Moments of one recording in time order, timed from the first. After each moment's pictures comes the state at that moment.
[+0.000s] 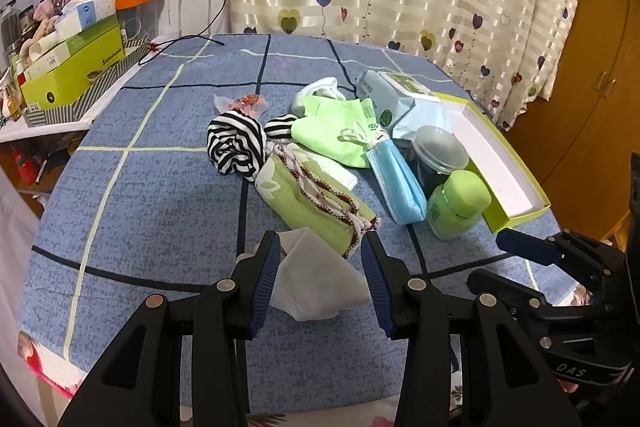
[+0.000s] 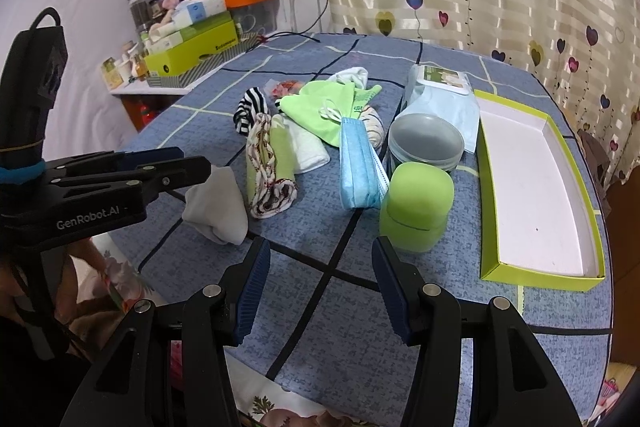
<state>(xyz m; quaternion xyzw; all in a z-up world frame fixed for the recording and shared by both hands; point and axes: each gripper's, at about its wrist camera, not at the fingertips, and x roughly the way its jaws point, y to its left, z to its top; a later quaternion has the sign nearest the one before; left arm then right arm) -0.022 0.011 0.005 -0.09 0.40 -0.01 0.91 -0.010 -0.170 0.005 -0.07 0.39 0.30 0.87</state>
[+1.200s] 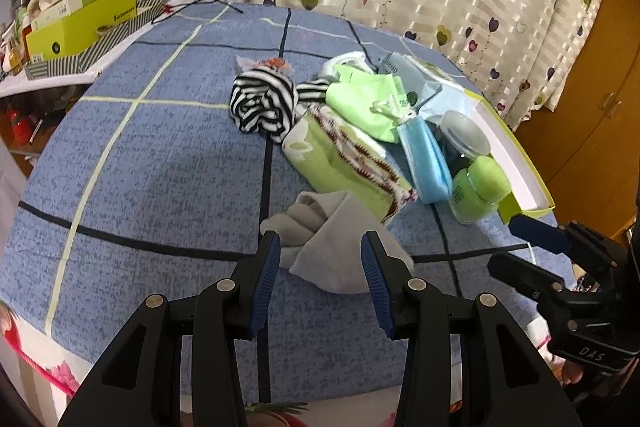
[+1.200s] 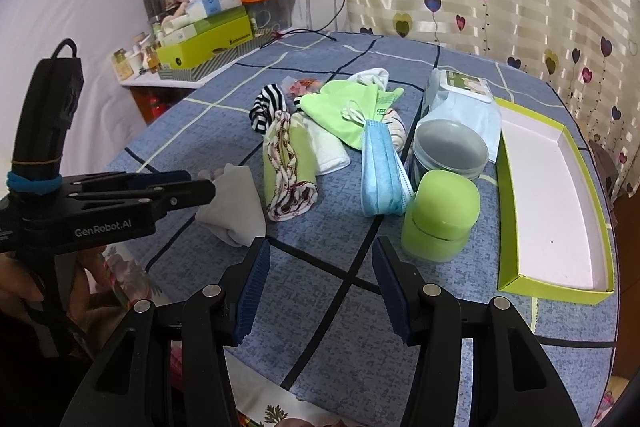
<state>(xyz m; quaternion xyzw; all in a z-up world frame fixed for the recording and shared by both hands) -0.030 0.041 -0.028 -0.14 0.43 -0.01 0.89 -0.010 -0.156 0.000 -0.08 0.39 0.32 0.86</state>
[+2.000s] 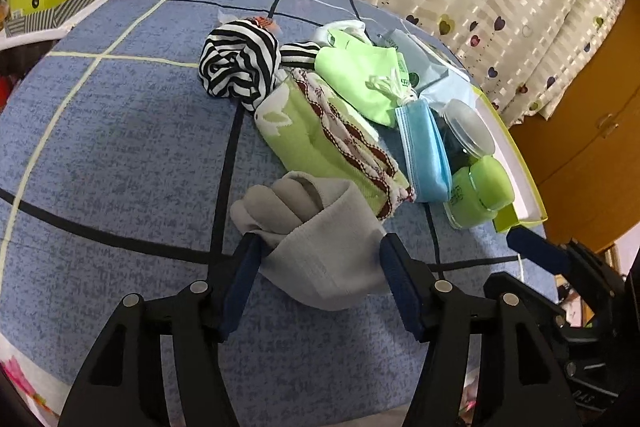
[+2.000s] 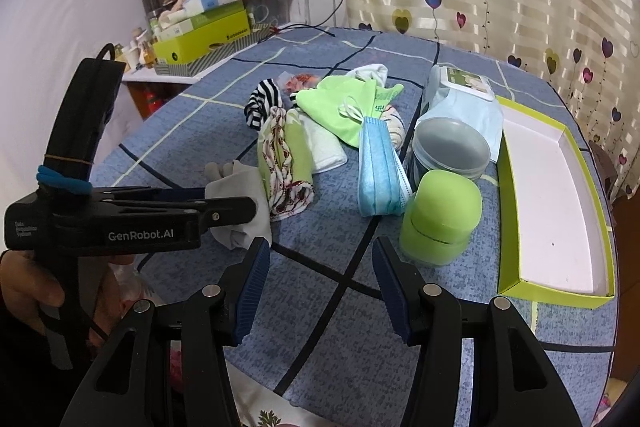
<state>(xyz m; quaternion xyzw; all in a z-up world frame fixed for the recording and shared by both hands) 0.002 0.036 -0.056 -0.21 0.46 -0.04 0.86 -0.006 -0.154 -0.004 -0.09 0.39 0.32 0.86</state>
